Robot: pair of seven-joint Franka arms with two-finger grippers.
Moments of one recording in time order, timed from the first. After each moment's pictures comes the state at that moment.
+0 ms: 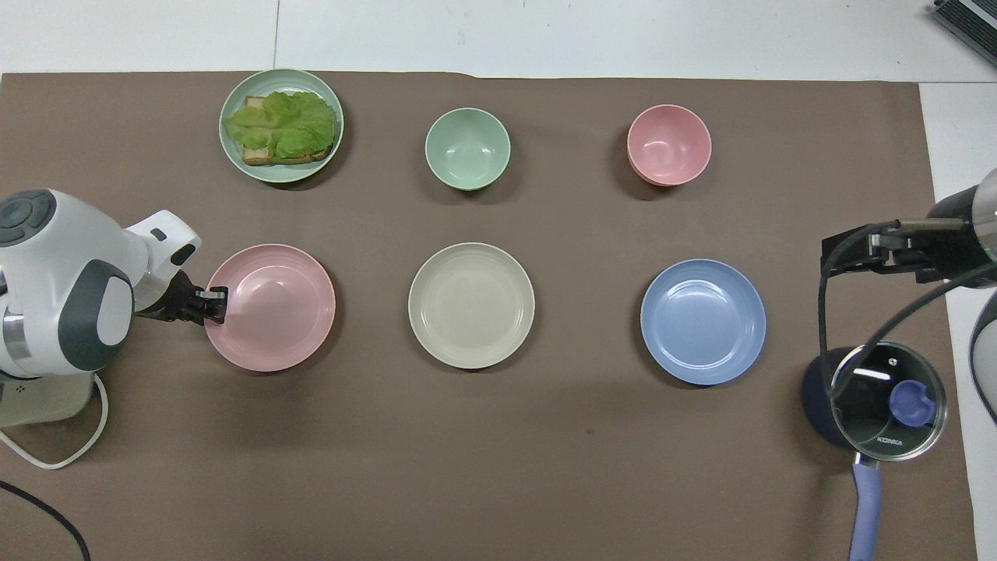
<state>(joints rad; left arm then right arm) 0.05 0.19 -0.06 -2.09 -0.03 2.10 -0.02 0.04 -0.02 0.03 -1.55 -0.03 1.52 0.16</state>
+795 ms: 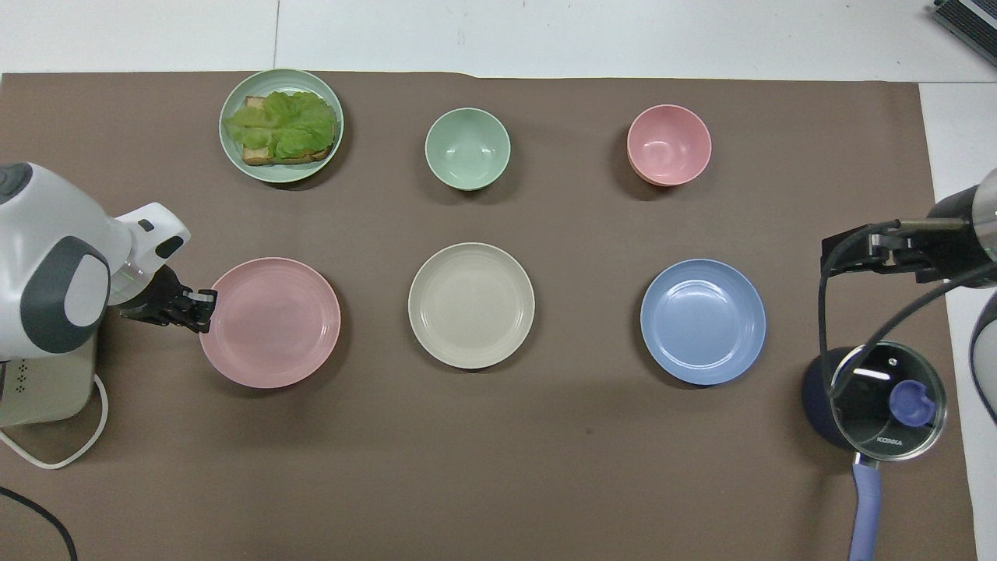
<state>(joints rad) 0.05 0.18 -0.06 -1.95 -0.07 1.82 0.01 0.04 -0.02 0.03 -1.55 -0.03 1.52 0.16</state>
